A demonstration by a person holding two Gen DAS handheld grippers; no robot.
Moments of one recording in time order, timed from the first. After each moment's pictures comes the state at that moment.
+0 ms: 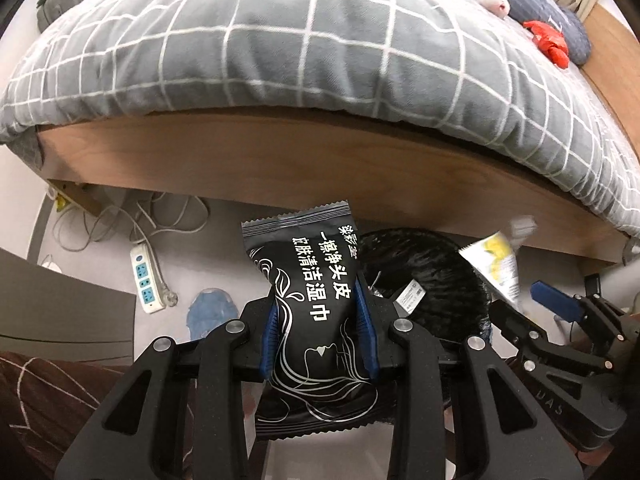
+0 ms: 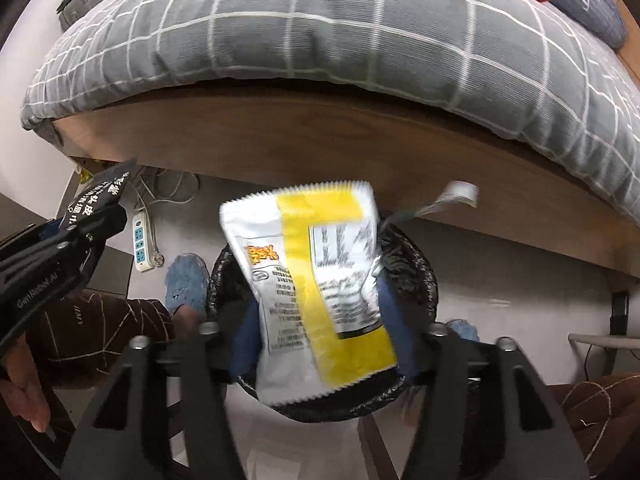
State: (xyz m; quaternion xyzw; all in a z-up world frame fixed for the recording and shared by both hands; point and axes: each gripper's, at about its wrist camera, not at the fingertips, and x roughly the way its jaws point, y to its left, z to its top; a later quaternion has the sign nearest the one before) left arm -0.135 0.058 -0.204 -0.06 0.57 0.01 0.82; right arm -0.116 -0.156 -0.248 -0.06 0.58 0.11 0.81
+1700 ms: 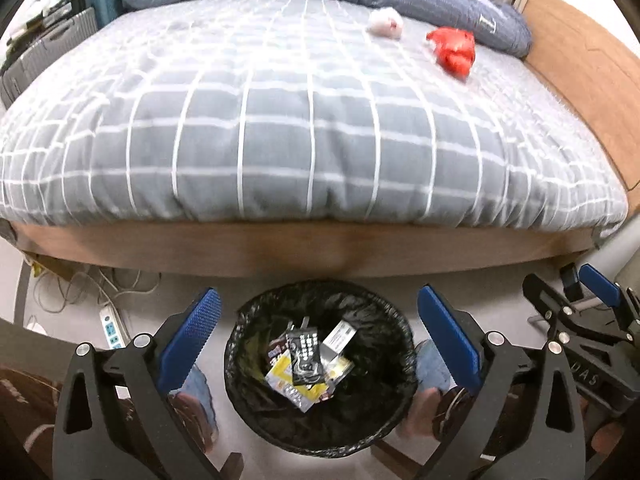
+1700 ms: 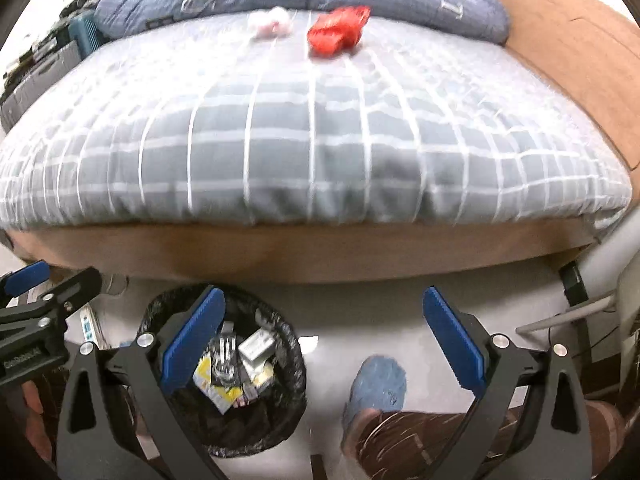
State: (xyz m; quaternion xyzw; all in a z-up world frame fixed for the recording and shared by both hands) left arm -0.112 -0.057 -0.137 -0.03 0.50 -0.07 0.86; right arm -0.123 -0.295 -0.157 -0.01 0.46 -0.05 0.89
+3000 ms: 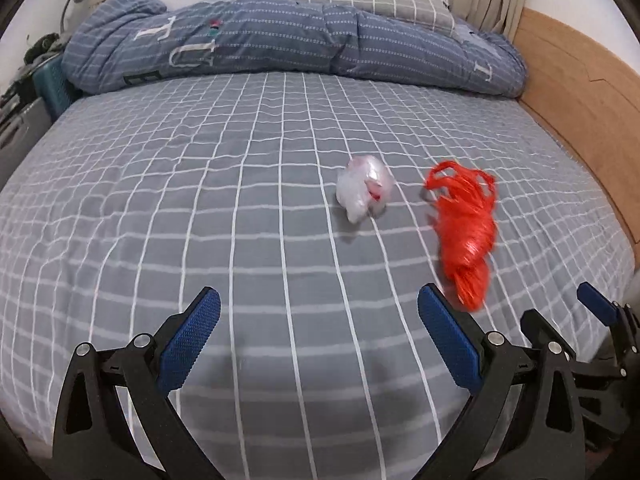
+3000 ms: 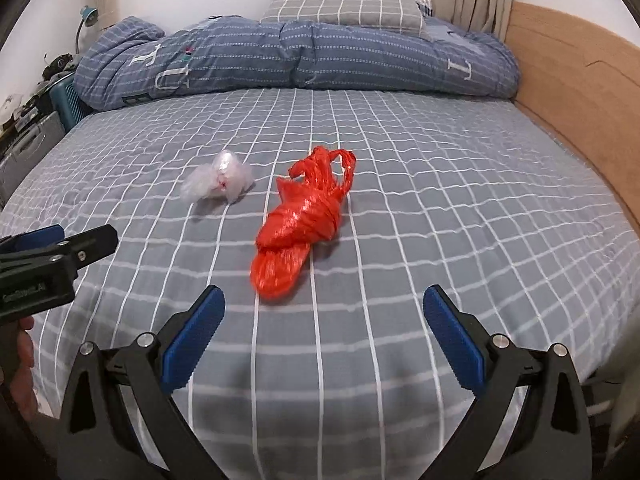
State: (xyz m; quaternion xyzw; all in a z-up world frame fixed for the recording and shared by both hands) left arm 0.157 -0.122 -0.052 0.00 0.44 -0.09 0.89; right arm 0.111 -0.345 -0.087 0.01 0.39 -0.03 0.92
